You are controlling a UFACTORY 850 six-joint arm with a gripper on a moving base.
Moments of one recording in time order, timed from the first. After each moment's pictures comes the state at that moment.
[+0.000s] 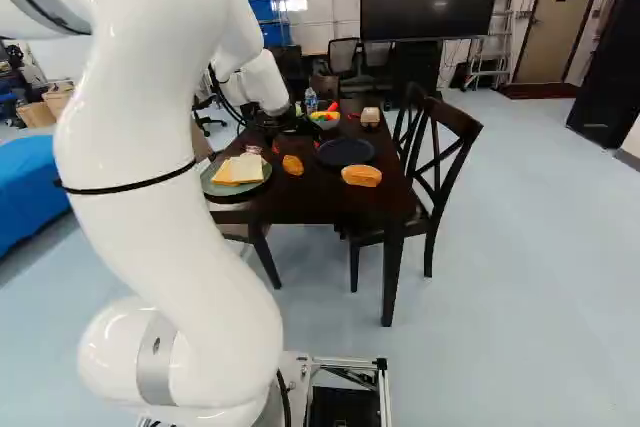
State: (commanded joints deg) arm 3.7 -16.4 -63.6 -13.2 -18.3 9.6
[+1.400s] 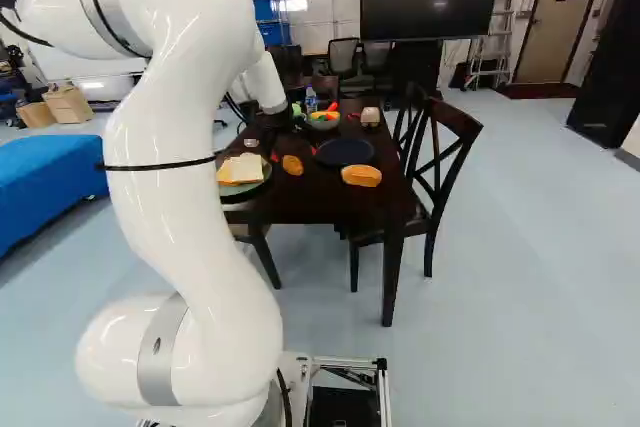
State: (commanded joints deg) arm 5.7 -27.3 -75.8 -11.9 -33.4 9.6
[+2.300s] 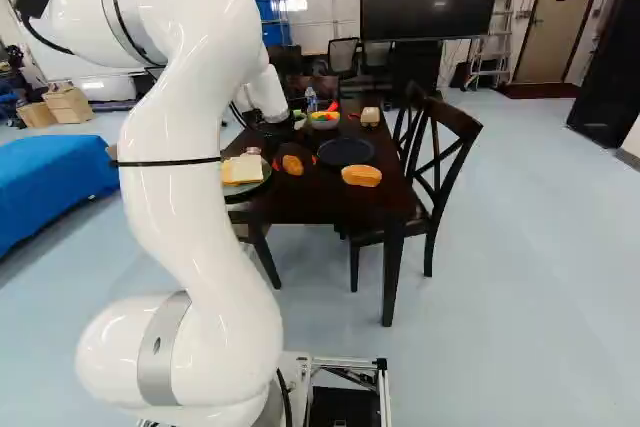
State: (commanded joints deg) arm 5.7 -30.6 -76.7 -11.7 -32.3 9.6
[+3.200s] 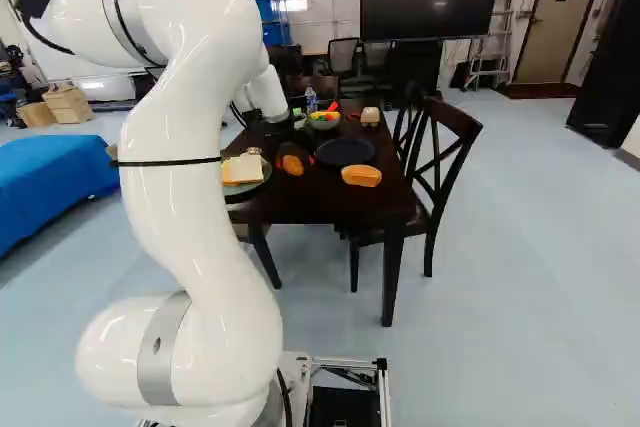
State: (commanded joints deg) arm 5.7 -30.6 -76.7 -11.7 -30.4 9.6
